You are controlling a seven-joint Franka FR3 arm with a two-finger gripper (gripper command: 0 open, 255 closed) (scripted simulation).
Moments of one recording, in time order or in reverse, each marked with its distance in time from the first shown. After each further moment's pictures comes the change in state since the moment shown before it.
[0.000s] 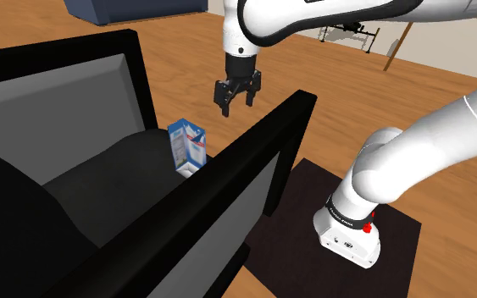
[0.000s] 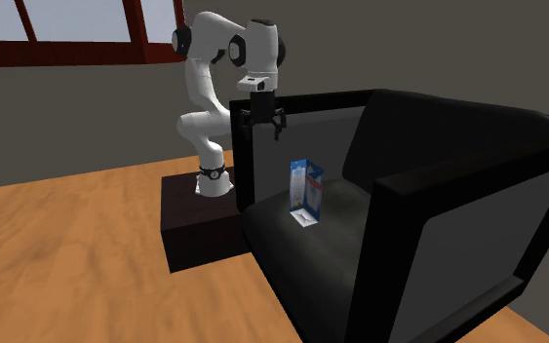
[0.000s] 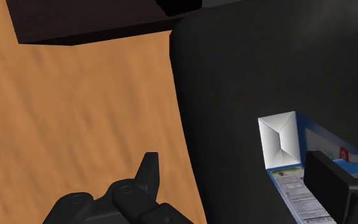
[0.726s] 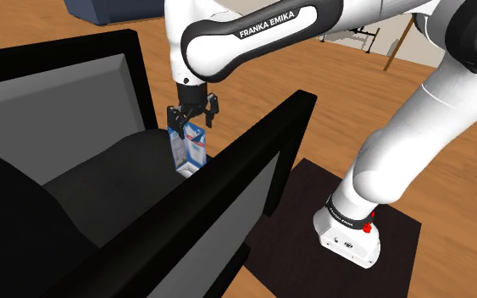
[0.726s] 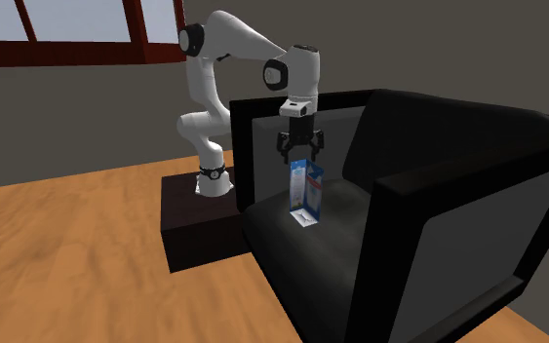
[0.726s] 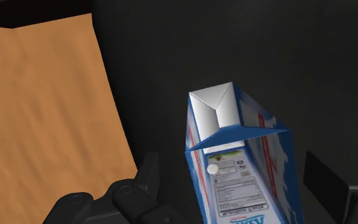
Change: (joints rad) arm 0.026 0.345 0.147 0.162 -0.036 0.196 0.222
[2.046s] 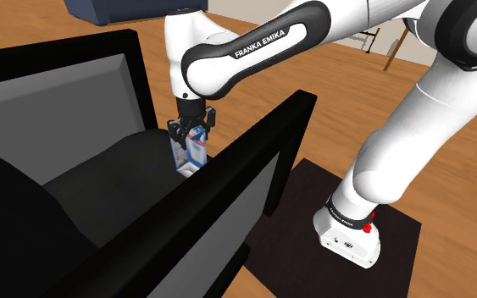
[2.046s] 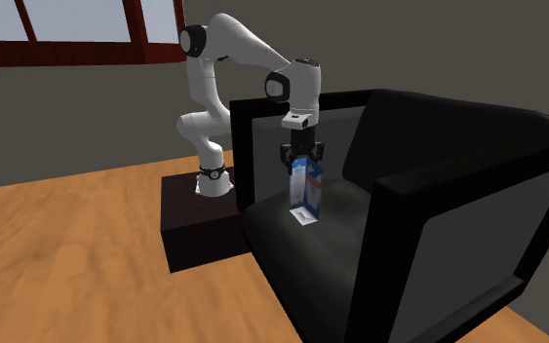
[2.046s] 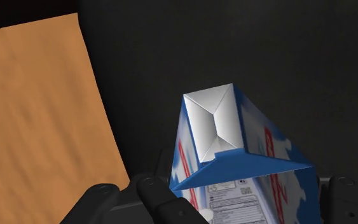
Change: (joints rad) arm 0.005 0.042 0.012 -0.048 -0.012 0.089 0.023
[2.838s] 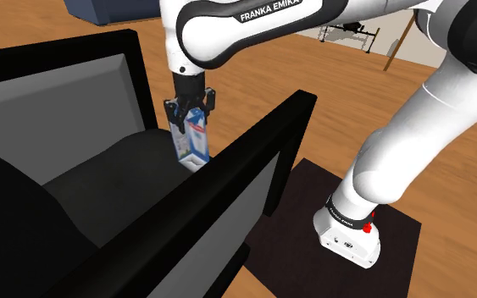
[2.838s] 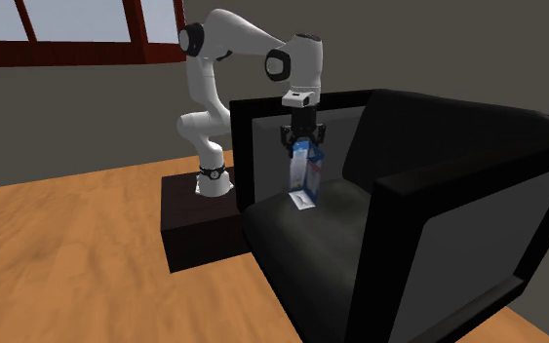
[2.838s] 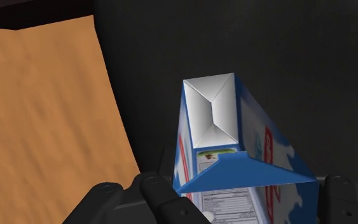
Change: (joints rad) arm -0.002 -0.050 -0.009 0.109 0.015 -0.157 -0.012
